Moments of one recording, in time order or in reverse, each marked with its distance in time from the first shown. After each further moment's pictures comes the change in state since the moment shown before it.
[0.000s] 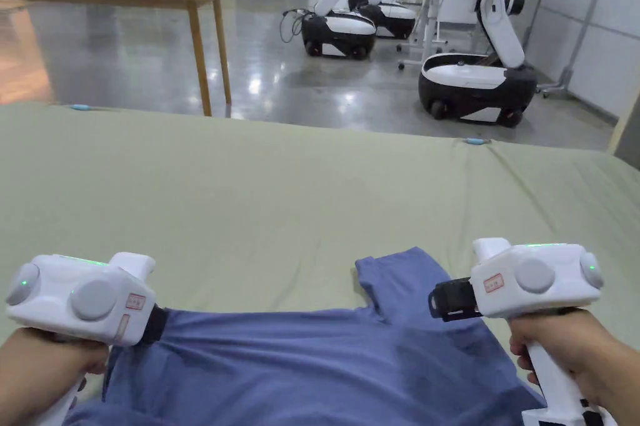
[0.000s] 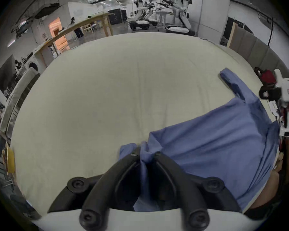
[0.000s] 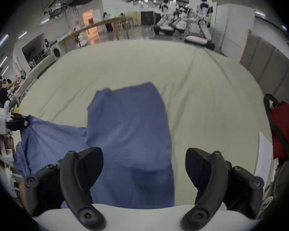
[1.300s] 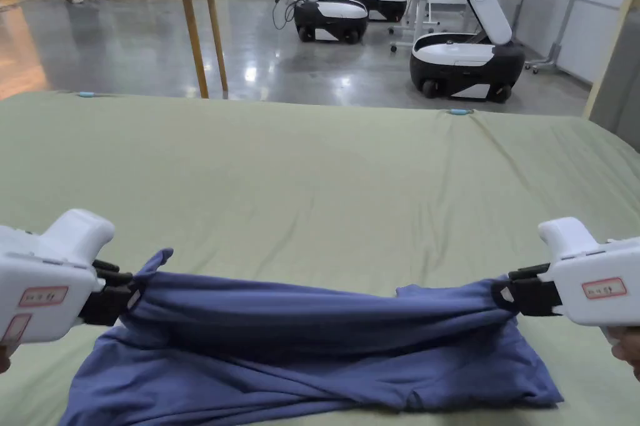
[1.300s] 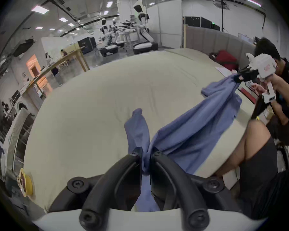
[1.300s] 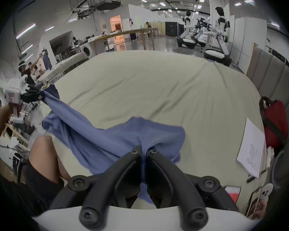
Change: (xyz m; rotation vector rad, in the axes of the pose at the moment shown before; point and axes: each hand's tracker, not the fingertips) left arm 0.015 -0.106 0.169 0.174 -0.123 -0.324; right arm 0.018 -0.160 0.180 0.155 0.176 0.150
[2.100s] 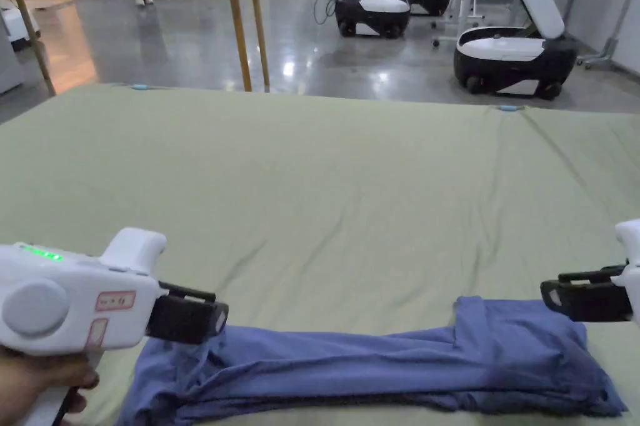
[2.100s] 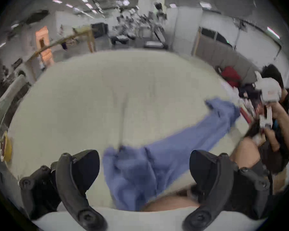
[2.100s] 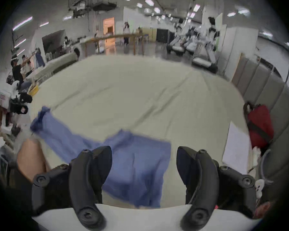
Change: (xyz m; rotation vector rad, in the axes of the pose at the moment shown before) left arm -0.003 -0.015 0.002 0.072 -0.006 0.278; right arm -0.006 0.021 0.001 0.133 -0.202 0.009
